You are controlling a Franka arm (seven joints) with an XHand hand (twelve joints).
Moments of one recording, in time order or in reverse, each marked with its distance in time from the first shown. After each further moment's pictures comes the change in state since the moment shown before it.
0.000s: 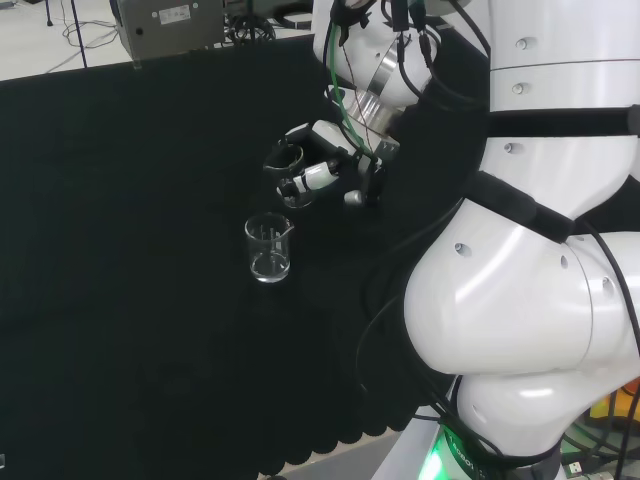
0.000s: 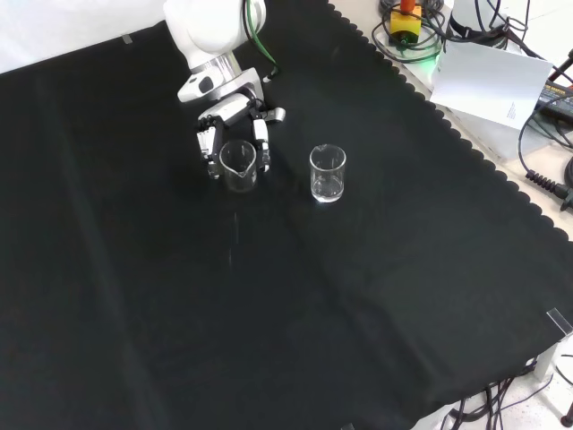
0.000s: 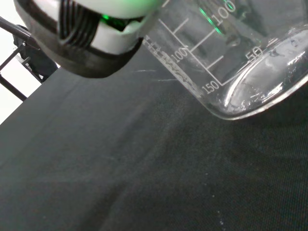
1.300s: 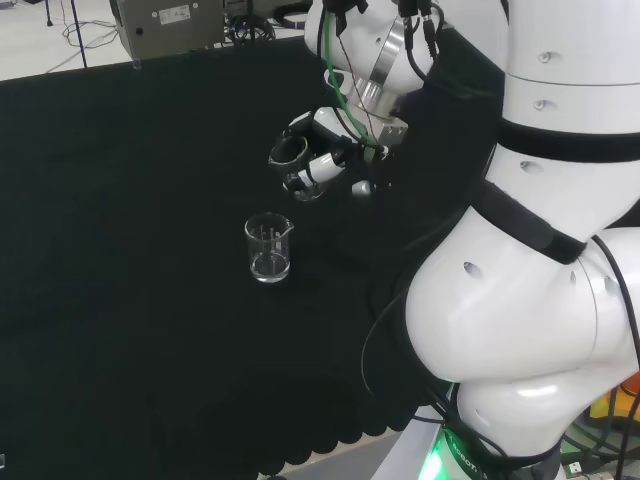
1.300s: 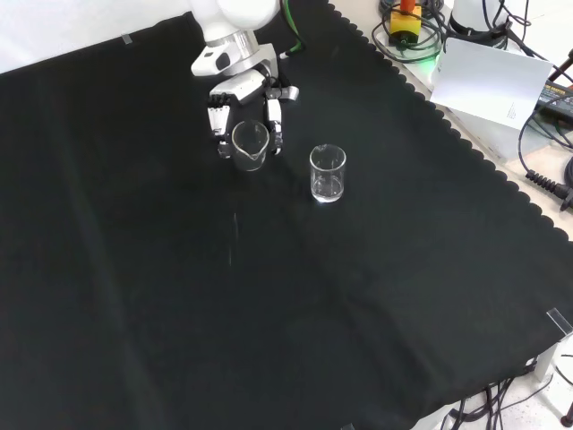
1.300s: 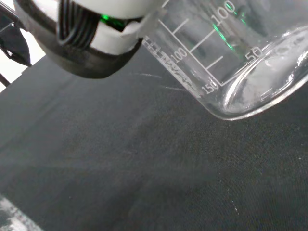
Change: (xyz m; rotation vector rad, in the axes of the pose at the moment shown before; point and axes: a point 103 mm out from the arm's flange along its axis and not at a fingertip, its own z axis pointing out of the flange) arm 0.035 -0.024 -0.031 0.018 -0.140 0.017
